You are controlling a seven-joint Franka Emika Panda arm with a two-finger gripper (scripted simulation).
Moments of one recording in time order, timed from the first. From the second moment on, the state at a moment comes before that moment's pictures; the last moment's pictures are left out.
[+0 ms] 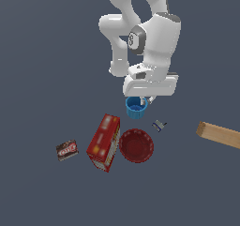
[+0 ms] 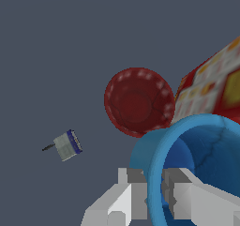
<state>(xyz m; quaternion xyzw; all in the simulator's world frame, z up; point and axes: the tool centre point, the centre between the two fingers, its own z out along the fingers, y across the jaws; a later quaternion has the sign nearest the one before) -0.020 0.107 0.225 0.99 0.09 0.12 0.05</state>
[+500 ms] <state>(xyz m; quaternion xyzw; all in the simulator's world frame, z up) 0.025 0.130 0.303 0.99 0.09 0.12 0.05</state>
